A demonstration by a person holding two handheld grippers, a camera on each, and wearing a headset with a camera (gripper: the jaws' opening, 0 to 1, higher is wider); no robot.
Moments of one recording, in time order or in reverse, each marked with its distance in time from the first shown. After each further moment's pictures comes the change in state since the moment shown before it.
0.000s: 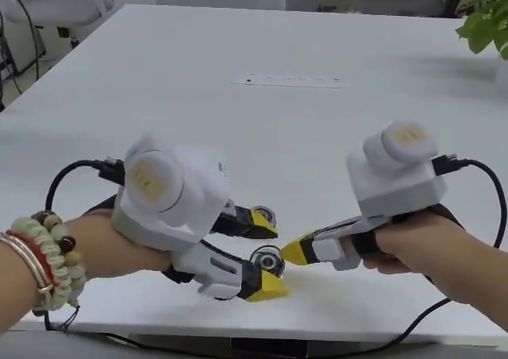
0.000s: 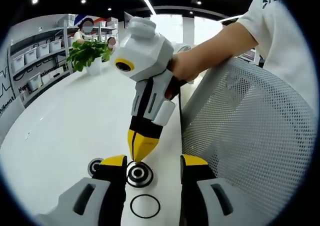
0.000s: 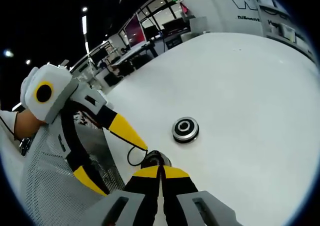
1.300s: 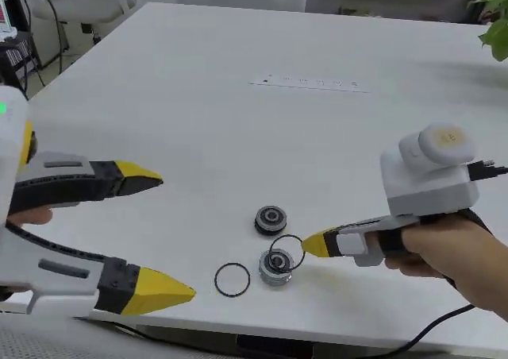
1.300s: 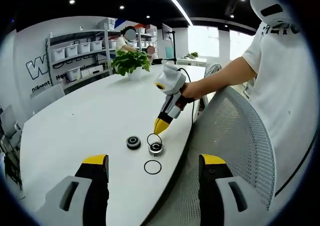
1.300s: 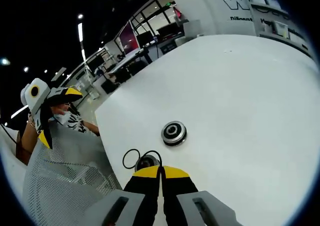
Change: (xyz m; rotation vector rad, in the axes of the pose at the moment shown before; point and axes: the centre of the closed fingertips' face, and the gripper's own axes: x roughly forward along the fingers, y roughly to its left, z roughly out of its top) left arm -0.136 -0.012 -0.008 -0.218 -0.092 0.325; right arm -0.013 -0.012 0.006 0.053 -0.057 -0.010
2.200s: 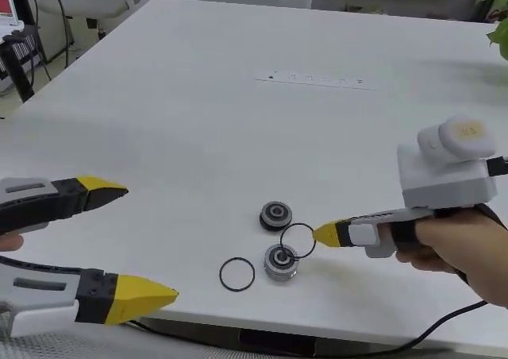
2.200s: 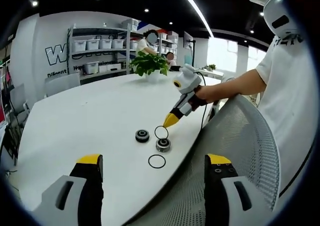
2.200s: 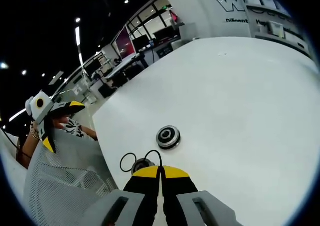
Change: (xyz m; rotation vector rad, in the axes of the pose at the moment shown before) left arm -0.009 0.012 -0.022 -0.148 -0.064 0.100; right arm -0.007 -0.006 0.007 0.019 -0.040 -0.023
